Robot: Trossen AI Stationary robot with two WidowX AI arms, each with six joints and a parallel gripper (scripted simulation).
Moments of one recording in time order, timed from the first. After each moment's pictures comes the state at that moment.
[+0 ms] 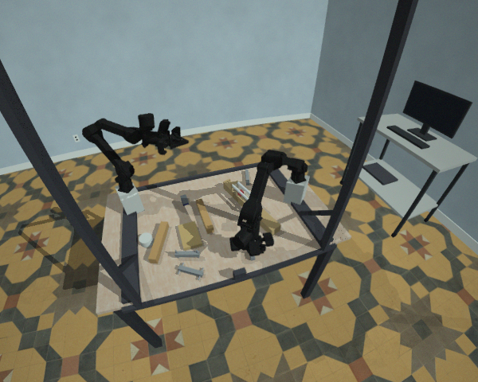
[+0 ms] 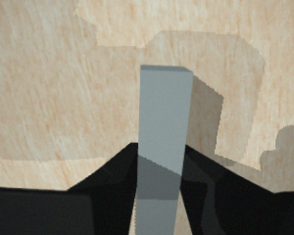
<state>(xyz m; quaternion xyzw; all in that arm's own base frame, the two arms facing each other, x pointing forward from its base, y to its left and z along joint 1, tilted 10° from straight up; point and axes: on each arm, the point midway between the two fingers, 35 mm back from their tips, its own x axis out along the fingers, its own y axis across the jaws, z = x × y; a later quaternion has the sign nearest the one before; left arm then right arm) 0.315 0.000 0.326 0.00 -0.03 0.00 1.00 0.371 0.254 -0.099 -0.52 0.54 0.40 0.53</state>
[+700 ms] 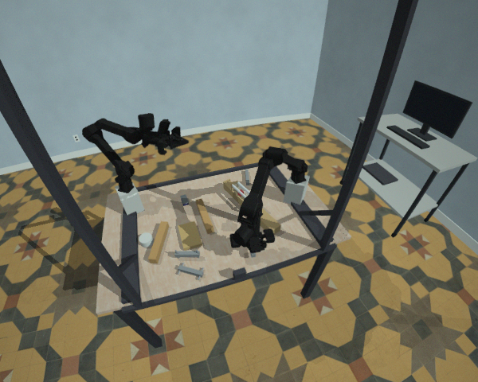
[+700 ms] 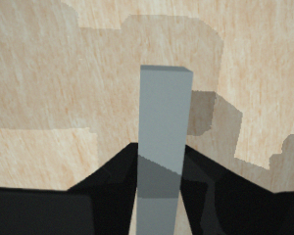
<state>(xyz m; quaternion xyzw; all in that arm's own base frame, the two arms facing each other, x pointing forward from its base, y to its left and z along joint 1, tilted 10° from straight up) 0.315 0.000 0.326 0.00 -0.03 0.00 1.00 0.366 0.257 -0.076 -0.52 0.54 0.40 0.53</state>
